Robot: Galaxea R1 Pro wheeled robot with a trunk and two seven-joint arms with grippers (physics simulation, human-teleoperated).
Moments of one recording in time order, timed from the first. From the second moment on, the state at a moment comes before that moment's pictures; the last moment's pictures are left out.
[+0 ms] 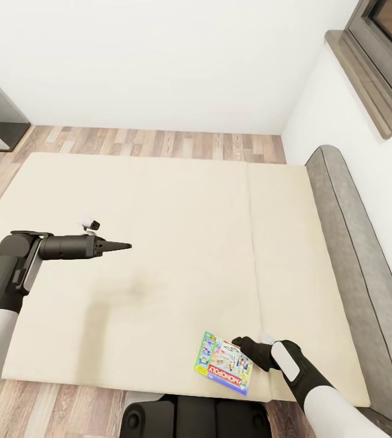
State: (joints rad) left arm -0.95 0.35 0.02 -1.12 0.08 1.01 -1.57; right arm -0.64 0.01 -0.03 -0.49 -0.65 0.55 -0.02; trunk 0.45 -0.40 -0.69
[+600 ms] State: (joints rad) left arm -0.95 0.35 0.02 -1.12 0.08 1.01 -1.57; right arm -0.64 0.02 -0.03 -0.49 -0.65 0.55 -0.01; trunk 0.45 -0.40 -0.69
